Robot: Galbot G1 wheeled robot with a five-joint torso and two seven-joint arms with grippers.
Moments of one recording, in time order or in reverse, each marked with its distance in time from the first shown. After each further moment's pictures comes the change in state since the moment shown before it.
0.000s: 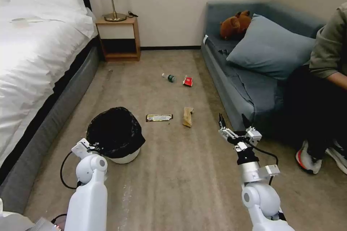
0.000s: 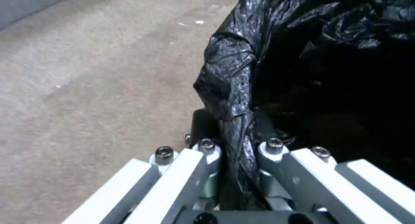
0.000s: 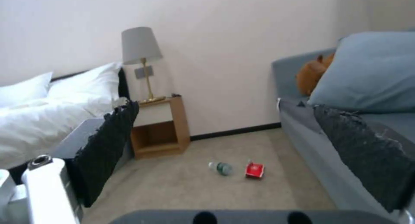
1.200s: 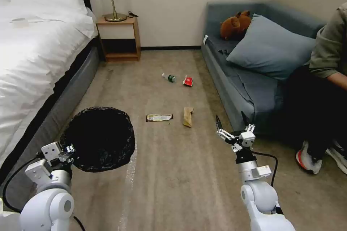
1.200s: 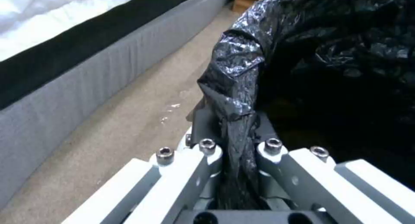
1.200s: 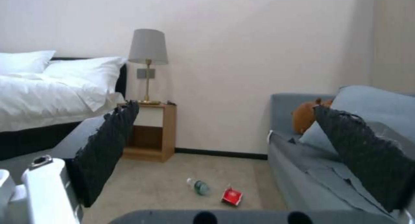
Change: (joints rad) left arm 0.408 0.032 -0.125 -0.579 0.134 0.027 0.316; right arm 0.059 -0.007 0.009 -0.118 -0.189 0.182 -0.023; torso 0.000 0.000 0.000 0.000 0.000
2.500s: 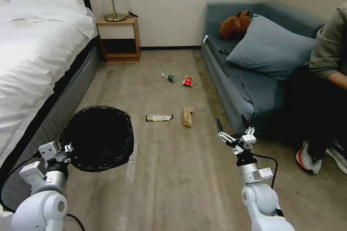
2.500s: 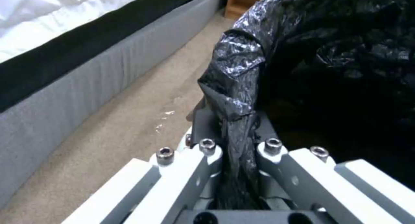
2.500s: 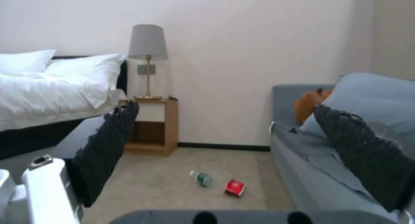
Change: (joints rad) left arm -0.026 -0.016 -0.040 0.049 0.038 -0.037 0.104; right arm -0.014 0.001 0.028 -0.026 0.048 0.005 -0.044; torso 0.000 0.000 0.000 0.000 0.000
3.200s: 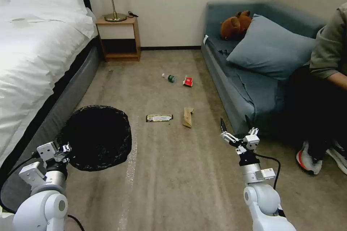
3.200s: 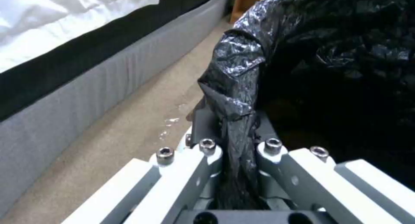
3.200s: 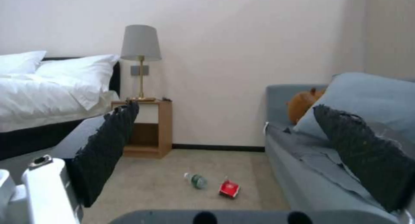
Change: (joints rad) left arm -0.005 -0.002 -0.005 0.017 0.007 -0.030 -0.005; right arm 0.004 0.008 0.014 -0.013 0.002 0.012 0.003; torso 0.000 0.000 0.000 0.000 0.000
